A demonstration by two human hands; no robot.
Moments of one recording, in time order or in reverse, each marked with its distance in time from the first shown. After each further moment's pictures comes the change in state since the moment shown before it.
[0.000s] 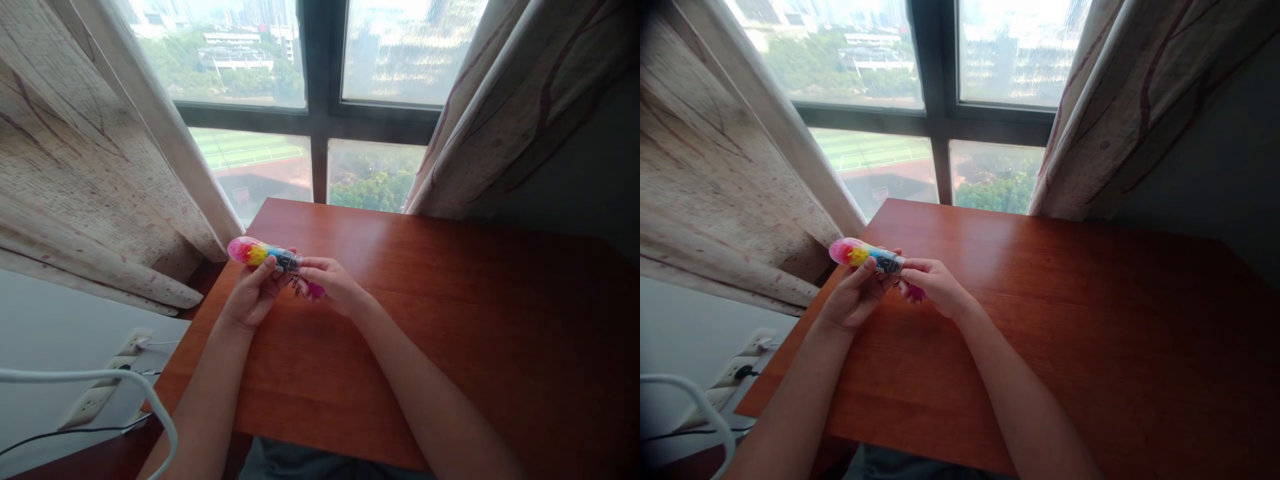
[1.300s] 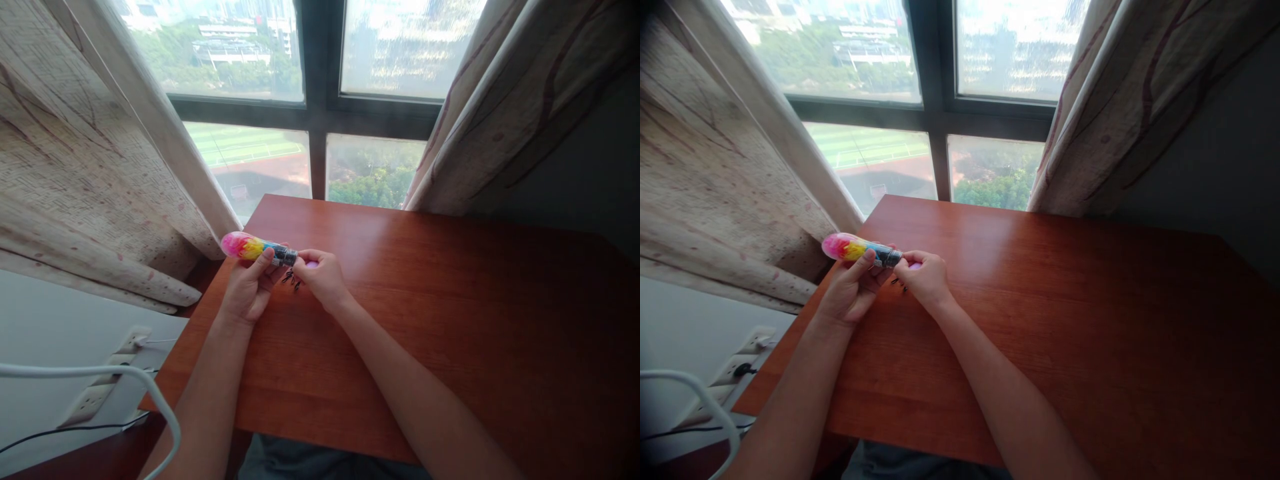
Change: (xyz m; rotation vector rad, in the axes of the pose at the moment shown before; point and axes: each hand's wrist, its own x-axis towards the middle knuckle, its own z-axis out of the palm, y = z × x) left_hand 0.007 -0.003 -0.002 0.063 0.127 0.073; right_hand 0.021 0.017 0.014 -0.517 0.591 -0.113
